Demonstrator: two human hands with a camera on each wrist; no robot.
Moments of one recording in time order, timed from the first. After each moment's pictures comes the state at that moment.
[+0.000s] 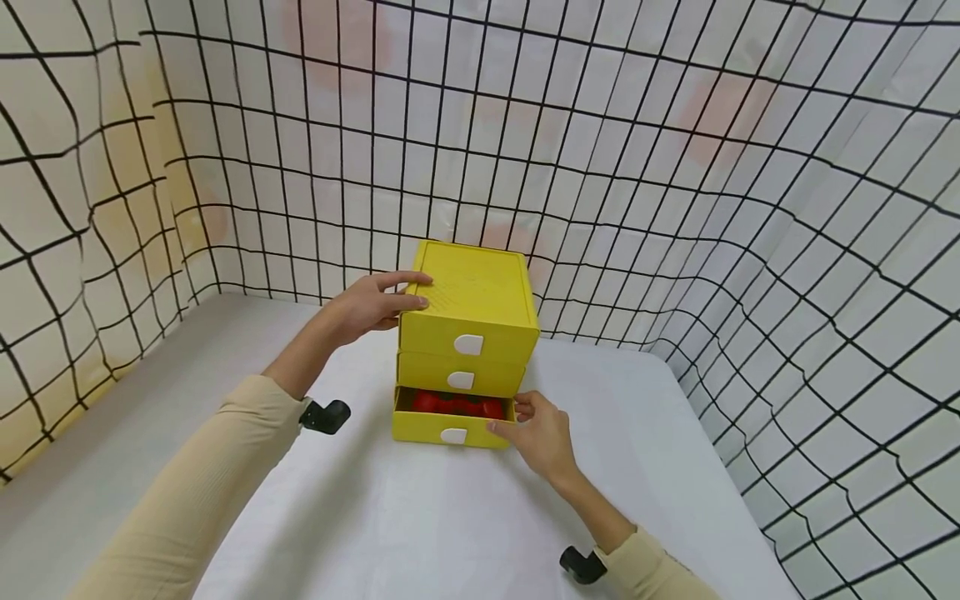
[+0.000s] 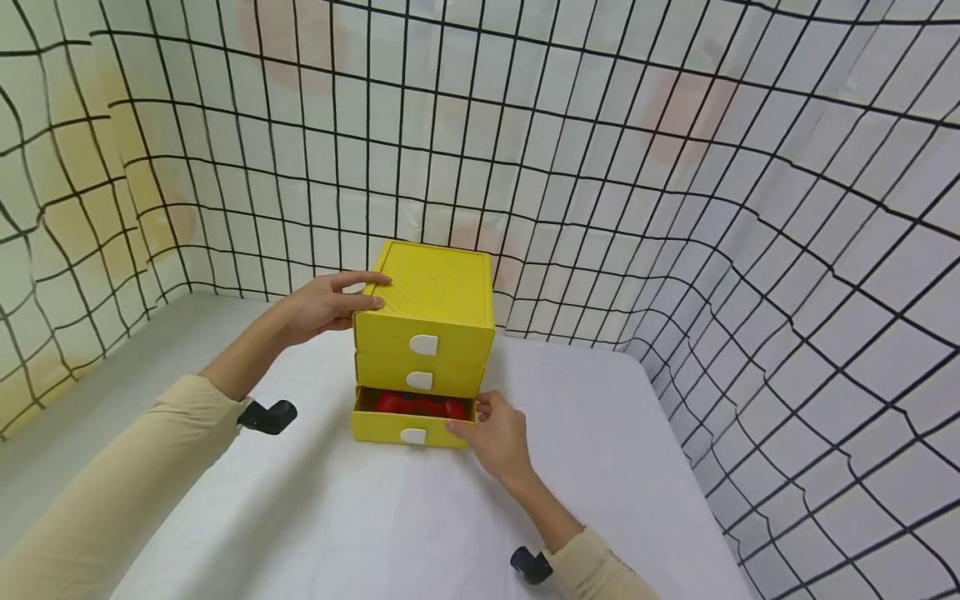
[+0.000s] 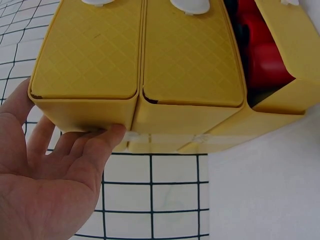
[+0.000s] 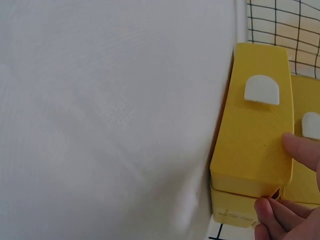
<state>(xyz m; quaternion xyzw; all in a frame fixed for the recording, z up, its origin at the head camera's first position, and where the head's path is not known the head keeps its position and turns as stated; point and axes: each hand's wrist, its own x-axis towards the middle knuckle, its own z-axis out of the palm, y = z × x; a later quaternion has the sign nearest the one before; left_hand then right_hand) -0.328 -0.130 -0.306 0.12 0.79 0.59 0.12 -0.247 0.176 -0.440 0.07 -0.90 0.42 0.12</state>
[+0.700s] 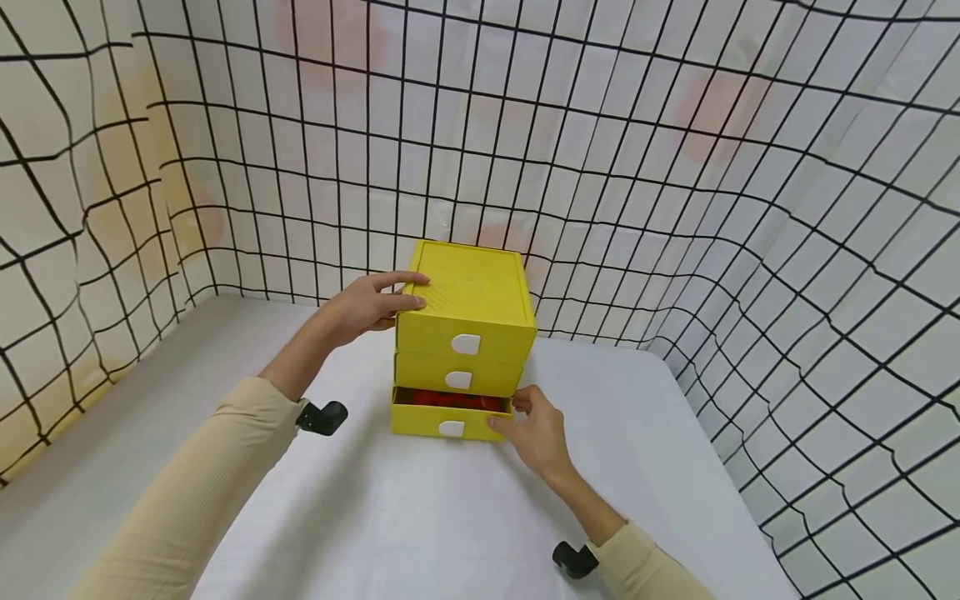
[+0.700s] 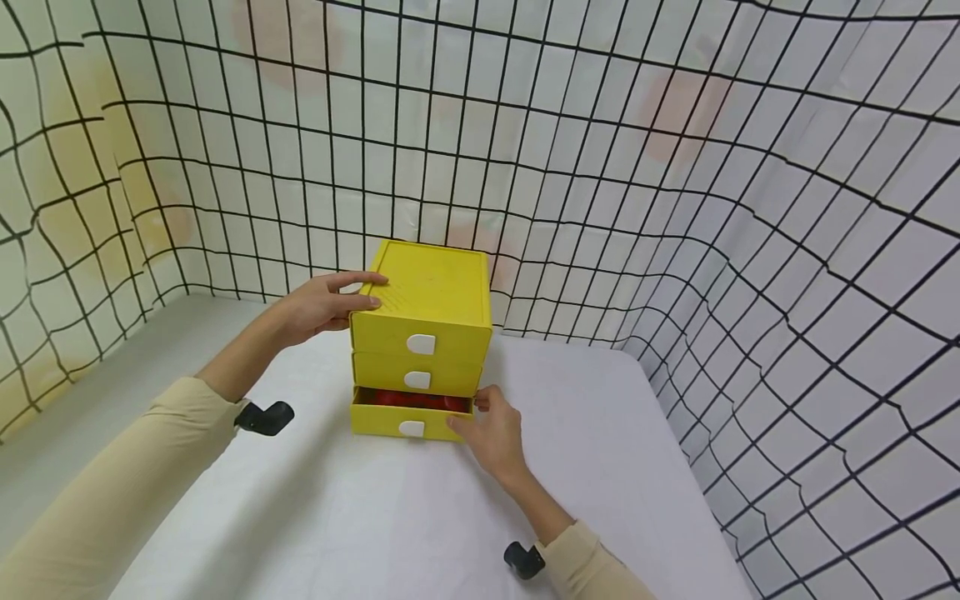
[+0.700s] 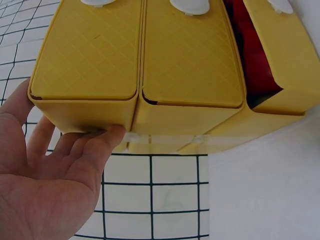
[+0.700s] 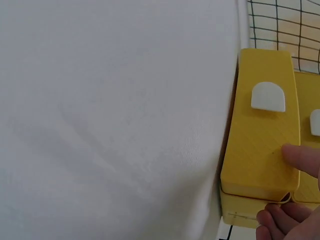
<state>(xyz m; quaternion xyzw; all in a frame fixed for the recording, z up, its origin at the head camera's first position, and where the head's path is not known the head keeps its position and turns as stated) -0.327 -0.130 -0.306 0.12 0.80 0.58 0.12 -0.252 0.176 -0.446 0.07 -0.89 0.44 0.12</state>
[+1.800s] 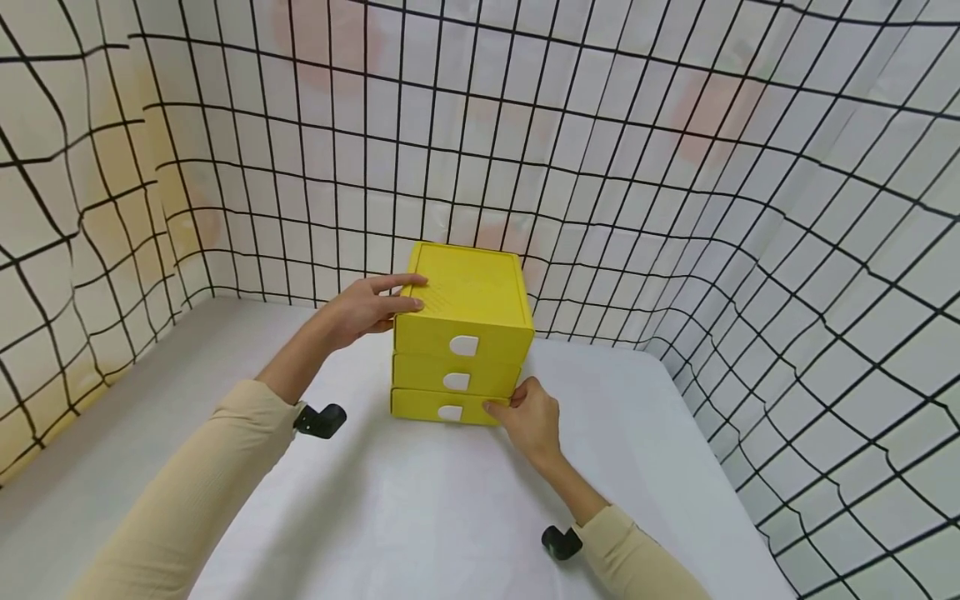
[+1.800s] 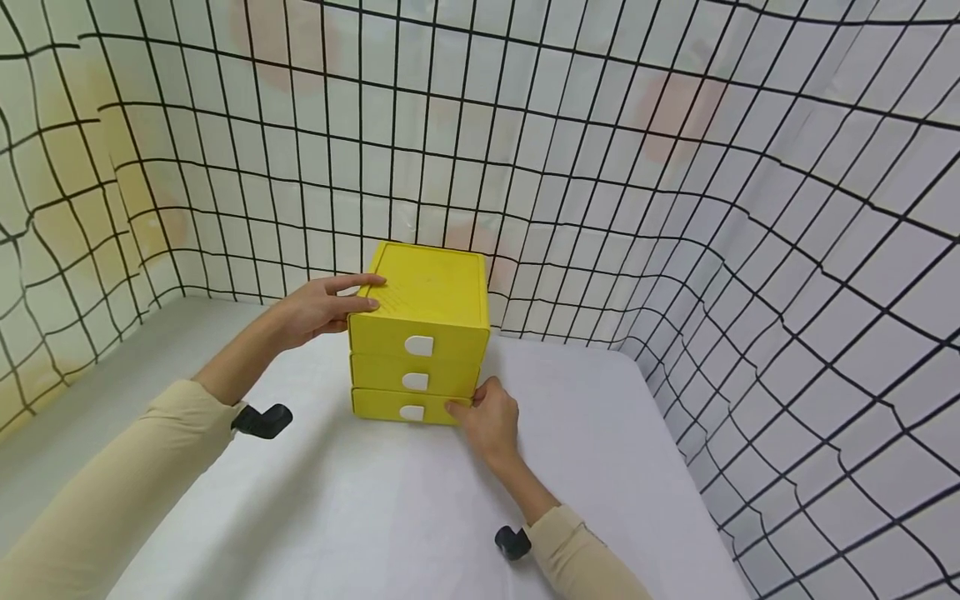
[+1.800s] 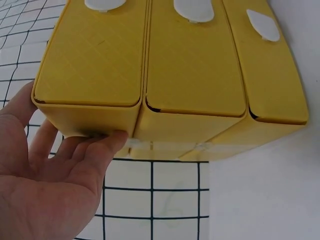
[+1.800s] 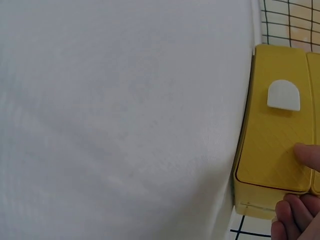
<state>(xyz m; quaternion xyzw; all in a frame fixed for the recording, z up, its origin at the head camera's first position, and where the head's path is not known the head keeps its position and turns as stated) -0.325 -0.128 -0.305 0.11 0.80 0.58 0.12 -0.279 0.170 -0.451 0.04 -0.90 0.40 0.19</state>
